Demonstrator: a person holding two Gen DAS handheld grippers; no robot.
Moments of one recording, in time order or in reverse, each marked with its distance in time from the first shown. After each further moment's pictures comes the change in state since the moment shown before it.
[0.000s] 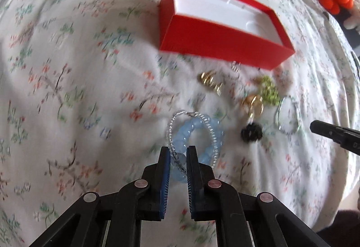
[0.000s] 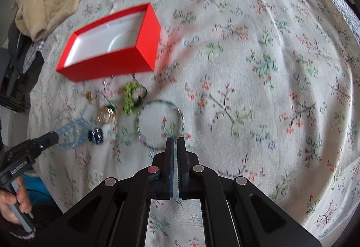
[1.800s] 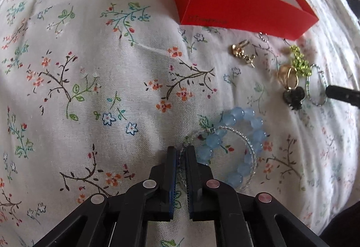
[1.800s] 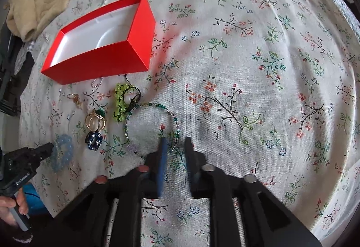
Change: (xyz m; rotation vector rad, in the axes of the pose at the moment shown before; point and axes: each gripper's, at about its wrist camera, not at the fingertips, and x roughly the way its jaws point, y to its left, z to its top) left arm 0.026 0.021 -0.003 0.131 0.068 0.067; right arm 0.024 0.003 0.011 0.021 0.000 -0.044
